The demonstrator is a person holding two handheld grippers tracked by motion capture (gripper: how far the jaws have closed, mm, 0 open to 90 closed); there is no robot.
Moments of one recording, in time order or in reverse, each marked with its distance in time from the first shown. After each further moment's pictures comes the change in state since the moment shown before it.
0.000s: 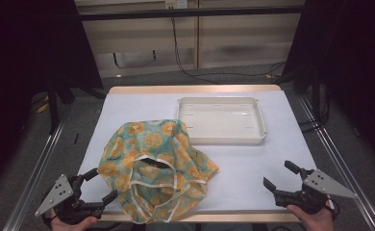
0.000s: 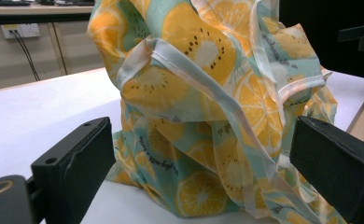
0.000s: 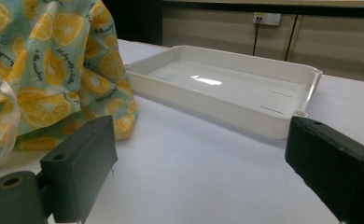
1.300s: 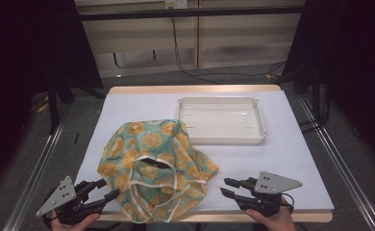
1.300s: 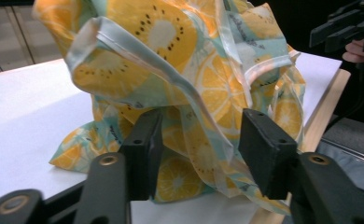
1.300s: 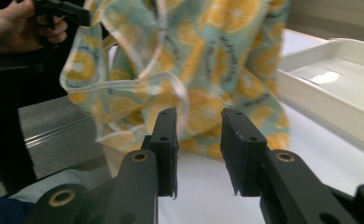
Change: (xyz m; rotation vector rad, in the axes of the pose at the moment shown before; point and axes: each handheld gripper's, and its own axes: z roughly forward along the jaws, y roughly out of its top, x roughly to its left) left arm -0.002 0.000 0.000 0.079 -0.108 0.028; right arm 0.080 0.021 0.057 0.109 0.469 -0.116
